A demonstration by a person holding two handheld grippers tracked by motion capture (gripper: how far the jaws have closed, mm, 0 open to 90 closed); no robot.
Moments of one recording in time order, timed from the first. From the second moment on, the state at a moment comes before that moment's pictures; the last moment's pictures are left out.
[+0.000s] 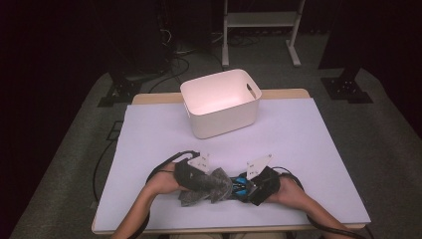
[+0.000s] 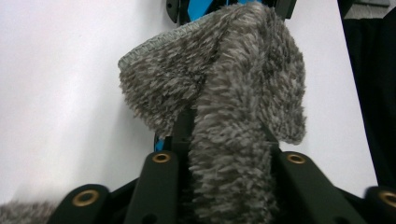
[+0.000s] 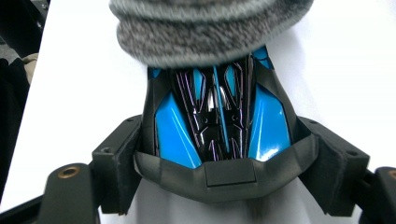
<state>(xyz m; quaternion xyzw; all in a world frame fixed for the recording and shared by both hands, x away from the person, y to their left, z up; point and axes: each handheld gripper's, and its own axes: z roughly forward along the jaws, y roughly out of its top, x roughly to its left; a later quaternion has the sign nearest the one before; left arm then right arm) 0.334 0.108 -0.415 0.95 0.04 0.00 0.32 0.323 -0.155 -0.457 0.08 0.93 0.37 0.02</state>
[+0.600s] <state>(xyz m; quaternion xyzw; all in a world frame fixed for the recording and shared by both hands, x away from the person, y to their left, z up) 0.325 0.110 -0.405 0.94 0.01 0.03 0.33 0.322 -0.154 -0.456 0.08 0.93 0.36 0.03</state>
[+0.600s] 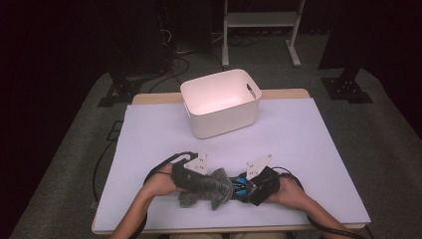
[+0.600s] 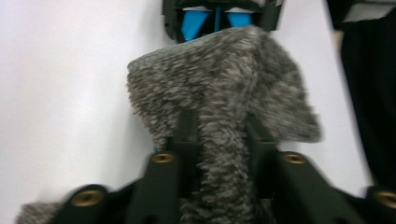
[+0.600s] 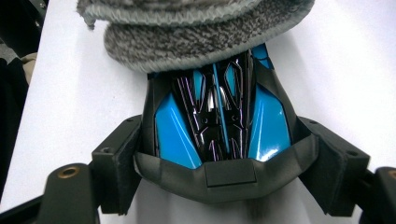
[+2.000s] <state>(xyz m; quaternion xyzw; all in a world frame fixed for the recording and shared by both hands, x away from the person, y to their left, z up) 0.327 0.088 -0.417 0.93 -0.01 0.00 0.36 0.322 -0.155 -0.458 0.08 0.92 0.37 0.02</state>
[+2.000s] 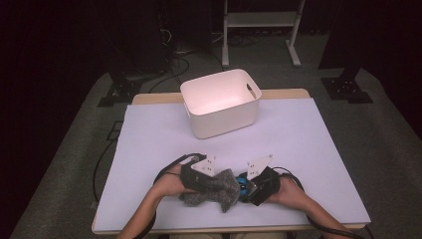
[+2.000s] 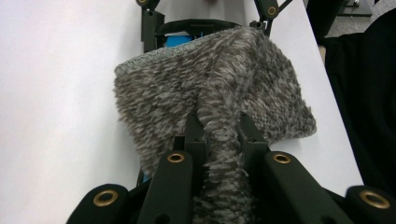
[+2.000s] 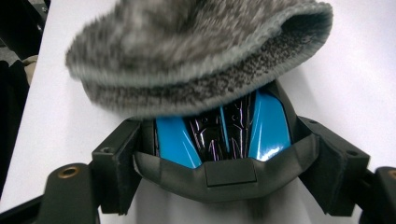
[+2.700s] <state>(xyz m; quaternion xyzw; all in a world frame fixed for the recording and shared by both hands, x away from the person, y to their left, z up) 0.344 0.151 -0.429 0.92 0.08 0.00 0.38 0.323 -0.157 -0.458 0.08 0.92 0.37 0.02</state>
